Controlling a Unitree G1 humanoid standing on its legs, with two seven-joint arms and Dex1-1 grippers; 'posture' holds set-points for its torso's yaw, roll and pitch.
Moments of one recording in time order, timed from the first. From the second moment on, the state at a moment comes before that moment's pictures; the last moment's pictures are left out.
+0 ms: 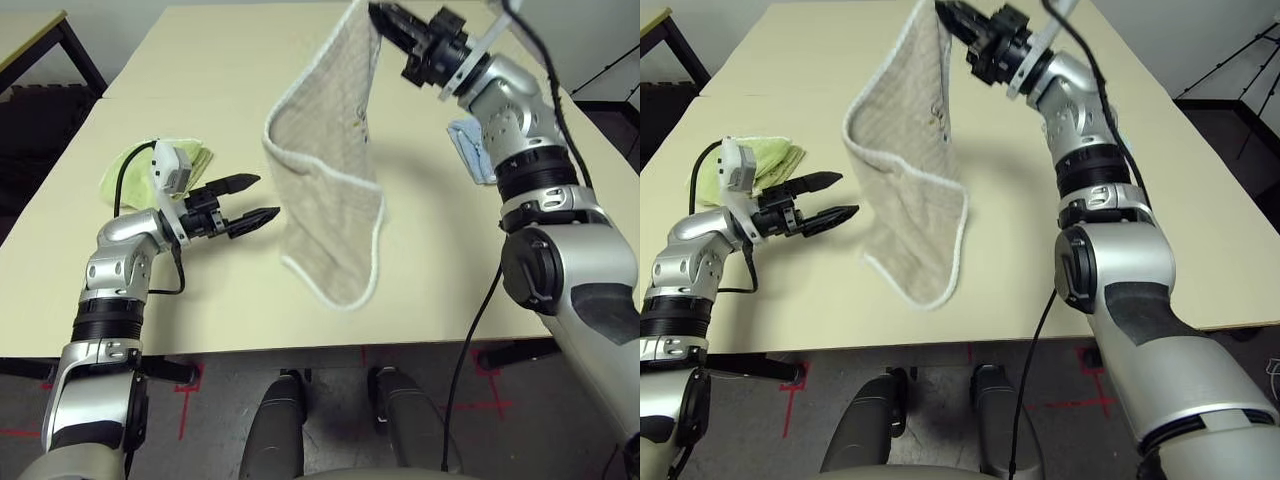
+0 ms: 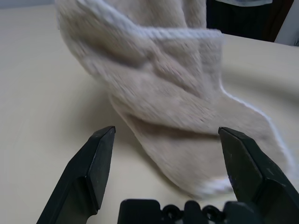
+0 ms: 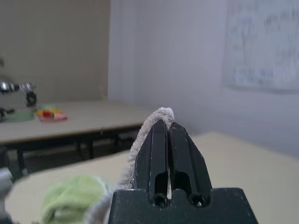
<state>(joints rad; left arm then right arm) -0.58 0.60 0.14 0.41 -0.41 0.15 -1.21 -1.41 -0.22 -0.25 0.89 0.38 -0.02 0.93</state>
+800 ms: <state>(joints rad) -0.60 0.52 0.16 0.38 -0.44 0.25 -1.10 -1.58 -0.18 -0.27 0.93 0.39 -0.15 0.73</state>
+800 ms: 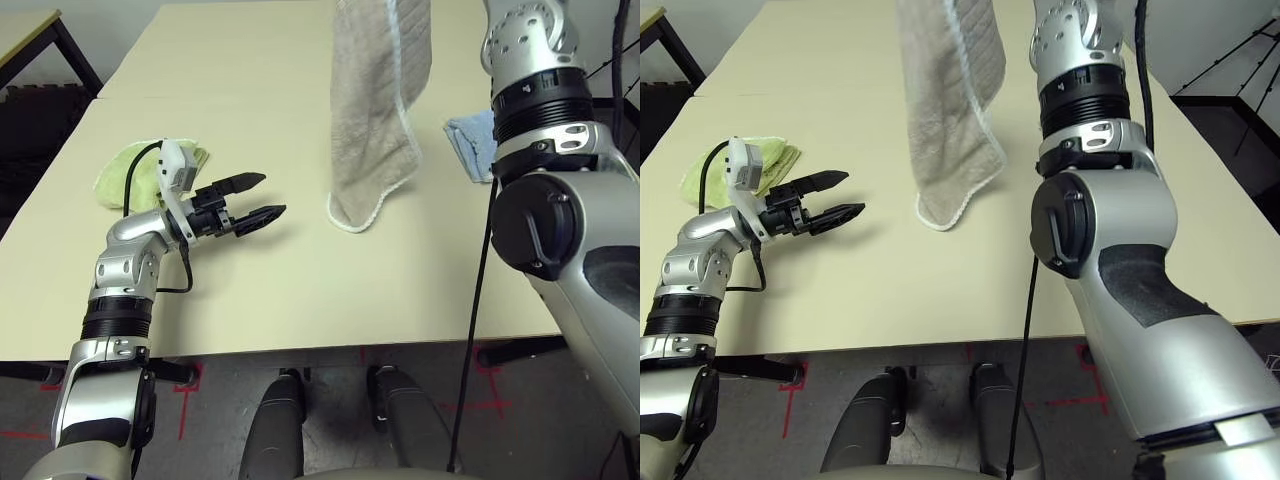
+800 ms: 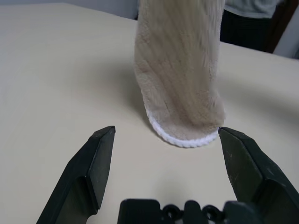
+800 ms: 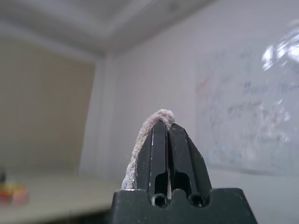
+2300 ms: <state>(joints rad) -0.94 0.32 0.11 0.22 -0.43 0.79 -0.30 -1.60 -0.22 -0.21 0.95 0.31 -0.04 0.64</state>
